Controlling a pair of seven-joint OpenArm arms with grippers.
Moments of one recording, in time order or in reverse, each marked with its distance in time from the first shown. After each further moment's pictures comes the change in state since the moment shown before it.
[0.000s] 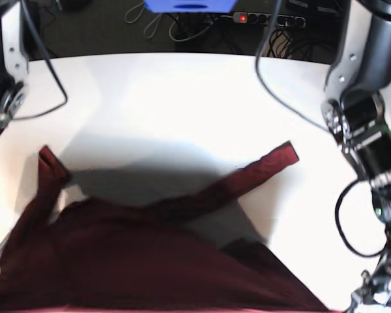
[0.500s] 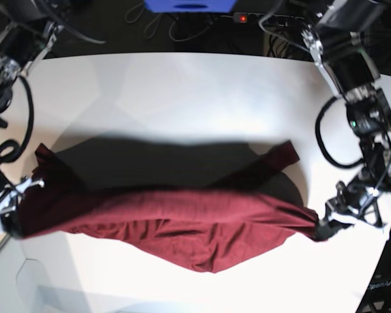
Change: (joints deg) left arm 28.2 3.9 -2.3 18.2 -8.1 0.2 5.4; right arm -27.9 -11.2 6.1 19.1 0.4 0.0 -0.4
